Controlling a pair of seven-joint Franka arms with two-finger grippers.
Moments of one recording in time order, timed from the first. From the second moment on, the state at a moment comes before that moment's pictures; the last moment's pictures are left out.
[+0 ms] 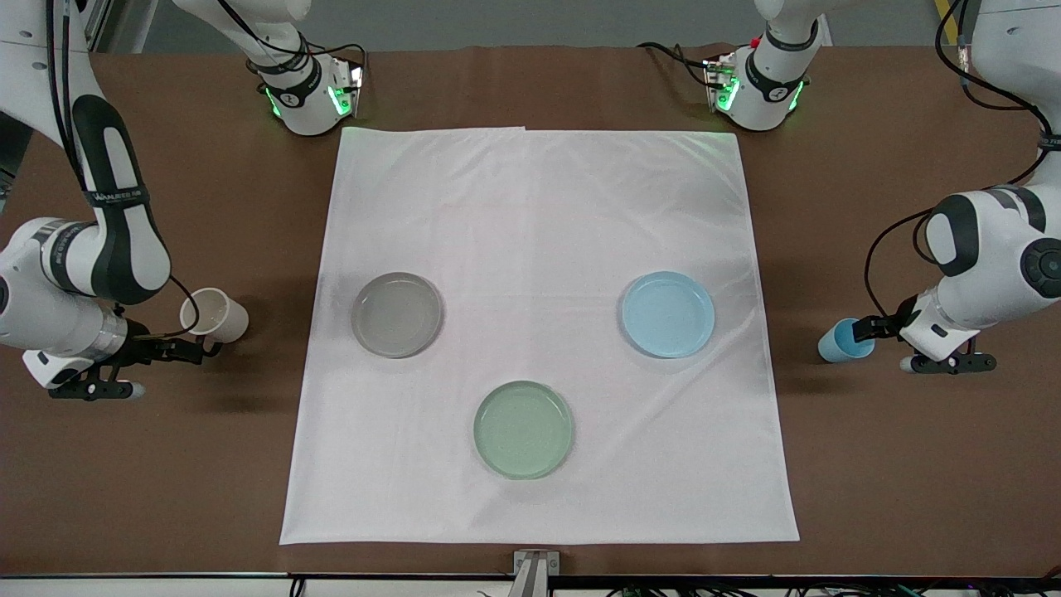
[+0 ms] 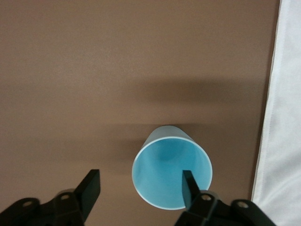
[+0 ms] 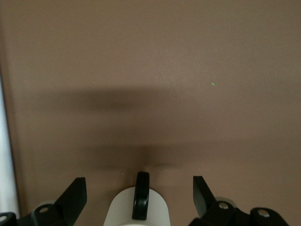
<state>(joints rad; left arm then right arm) 0.26 0.39 -0.13 -1.96 0.10 2.32 0.07 -0.13 0.49 -0.06 -1.79 0.01 2.27 -0.18</state>
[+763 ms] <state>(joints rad) 0.26 0.44 -0.13 -1.95 0.10 2.32 0.07 -0.14 0.51 -0.06 -1.91 0.01 2.37 -0.18</state>
